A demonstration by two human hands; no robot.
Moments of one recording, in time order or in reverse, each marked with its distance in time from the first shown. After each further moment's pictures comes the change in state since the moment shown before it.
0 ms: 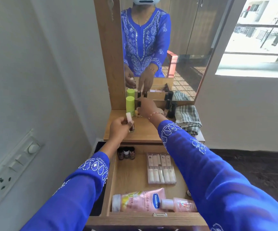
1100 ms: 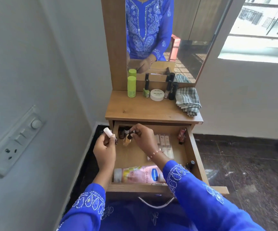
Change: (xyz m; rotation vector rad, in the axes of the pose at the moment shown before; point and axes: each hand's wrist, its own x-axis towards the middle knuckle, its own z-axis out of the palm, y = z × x) left_hand -0.105 -0.100 -0.020 -0.183 0.402 -0.004; right_hand -0.145 0.022 0.111 0.512 0.078 0.010
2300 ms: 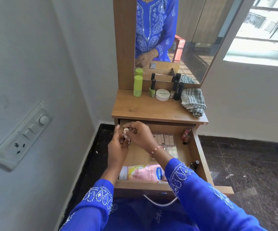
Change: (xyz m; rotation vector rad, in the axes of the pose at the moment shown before) left_hand -0.001 -0.011 0.000 0.163 -0.308 0.154; right_hand -0.007 -0.052 0.001 -0.027 -0.186 -0.025
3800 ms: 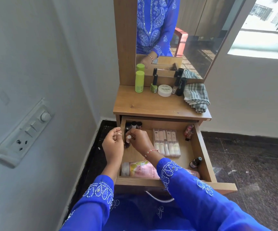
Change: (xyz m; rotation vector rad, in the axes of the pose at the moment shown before) left_hand 0.006 0.000 -0.003 -0.111 0.243 -0.210; right_hand 0.007 0.042 0.041 -0.126 -0.027 0.100
